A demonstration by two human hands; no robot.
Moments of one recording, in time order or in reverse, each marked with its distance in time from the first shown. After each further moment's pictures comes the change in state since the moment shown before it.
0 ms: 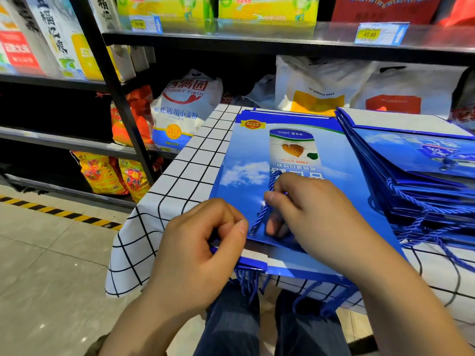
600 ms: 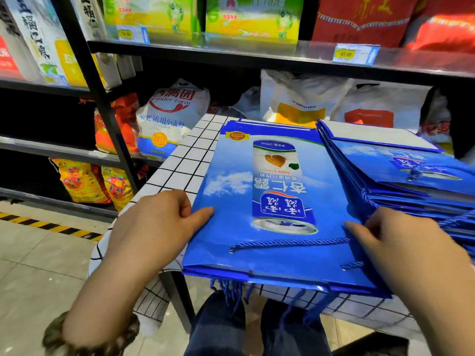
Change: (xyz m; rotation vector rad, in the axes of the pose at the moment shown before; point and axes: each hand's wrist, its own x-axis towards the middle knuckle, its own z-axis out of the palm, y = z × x) left_hand 0.041 -0.019 -0.015 0.660 -0.059 -0.424; right_hand -0.053 0.053 -0.049 -0.520 0.232 0.505
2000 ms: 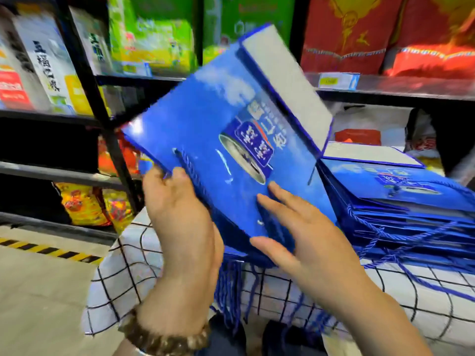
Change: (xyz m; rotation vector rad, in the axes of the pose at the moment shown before) left_hand 0.011 0.081 0.002 -1.716 0.573 -0.102; right_hand 0.000 -0.057 0.015 0.332 0.137 -0.658
